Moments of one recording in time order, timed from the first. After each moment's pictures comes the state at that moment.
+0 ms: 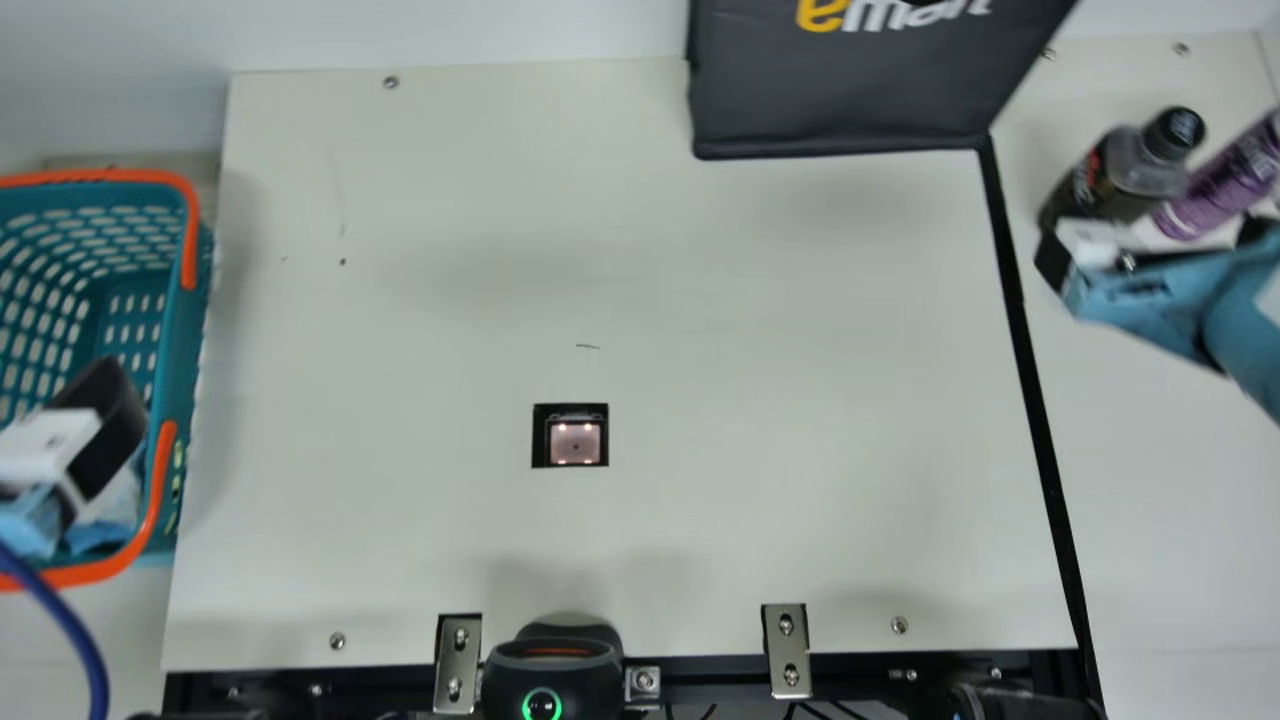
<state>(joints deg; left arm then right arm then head) -1.7 43.2 -69.0 -1.5 69.6 0.0 -6.7 54.4 -68.2 -3.1 56.9 0.4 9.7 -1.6</state>
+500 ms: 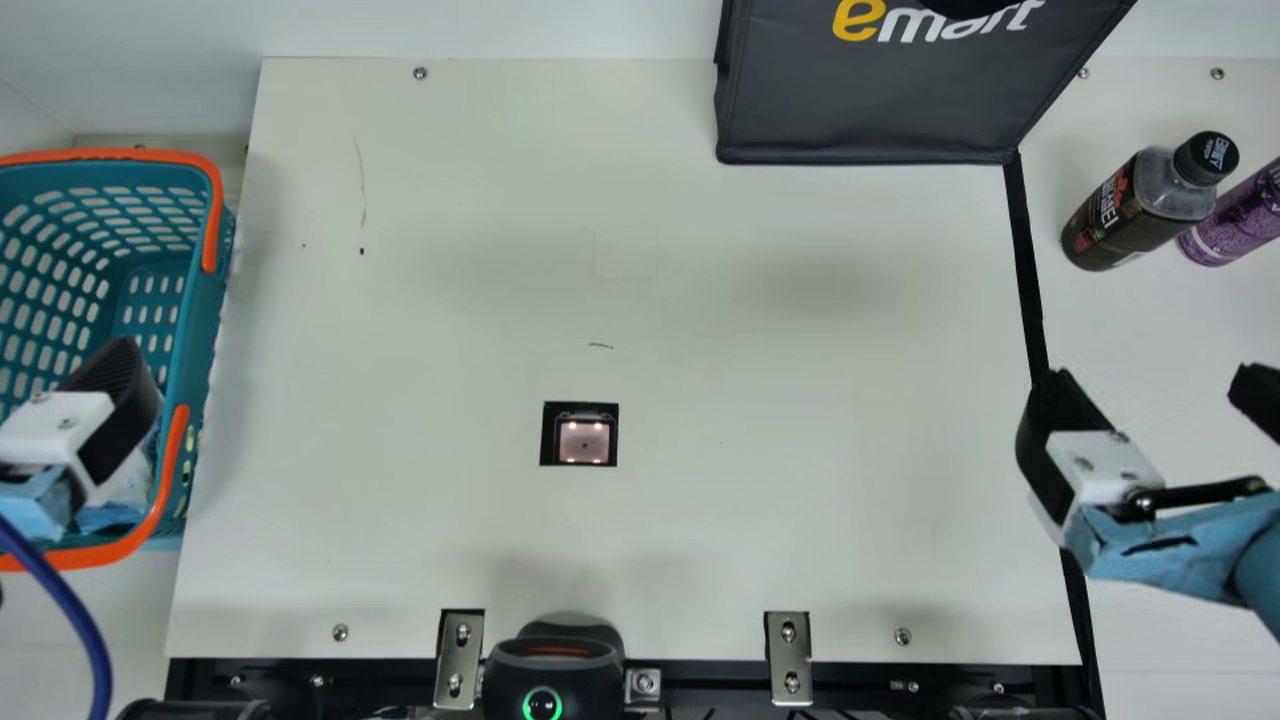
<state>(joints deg) -1.7 43.2 -69.0 -1.5 69.4 0.0 0.7 42.4 -69.8 -0.7 70.0 0.0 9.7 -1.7</state>
